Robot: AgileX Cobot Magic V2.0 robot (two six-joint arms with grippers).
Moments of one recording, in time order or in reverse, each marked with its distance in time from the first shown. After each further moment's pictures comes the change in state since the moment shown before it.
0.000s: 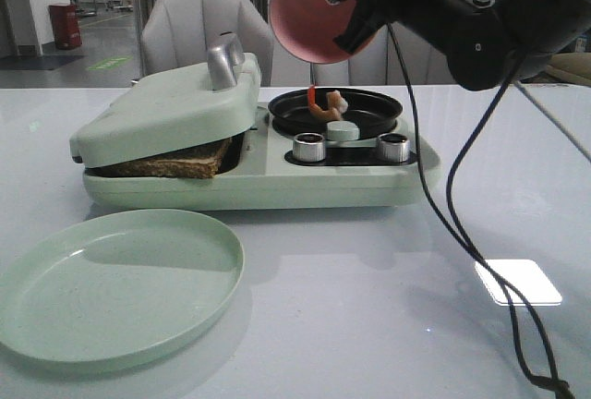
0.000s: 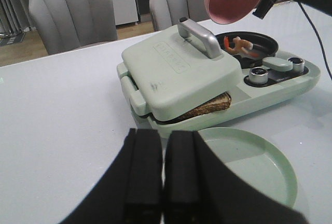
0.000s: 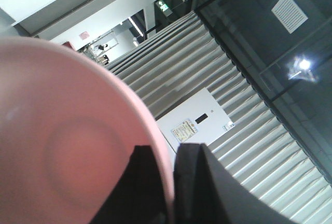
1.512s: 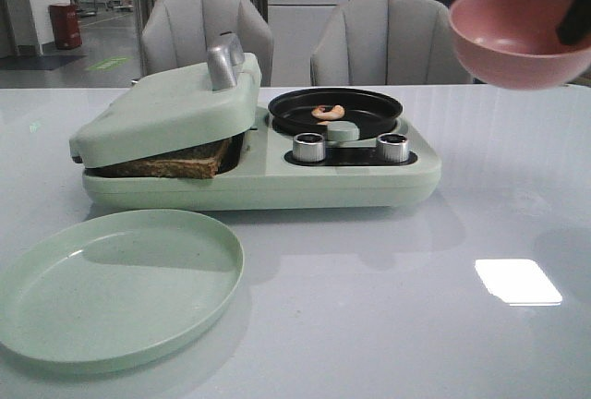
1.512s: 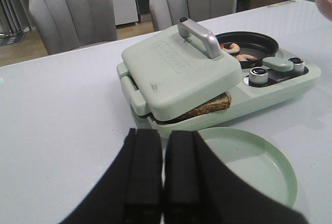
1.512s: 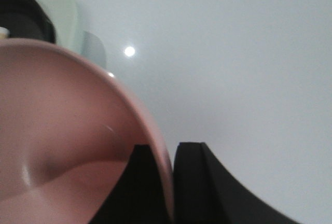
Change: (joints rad) left arm 0.000 0.000 0.000 0.000 0.000 0.000; right arm -0.415 -0.491 0.070 0.516 1.732 0.584
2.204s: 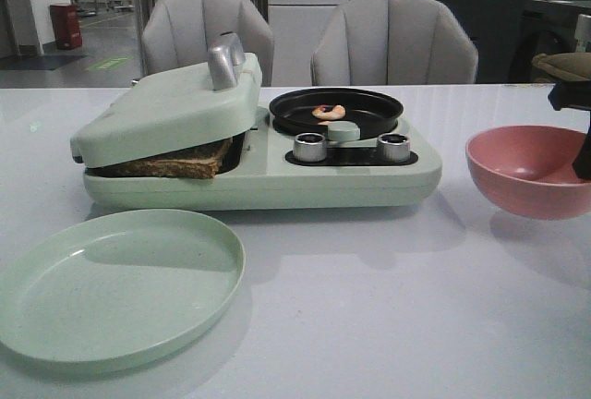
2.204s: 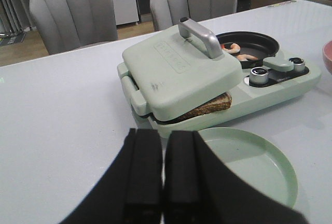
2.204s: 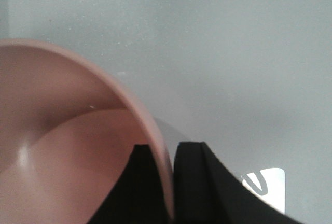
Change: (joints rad) left arm 0.000 0.000 0.000 0.000 0.000 0.000; right arm -0.032 0.184 0.107 -0.001 -0.023 0.002
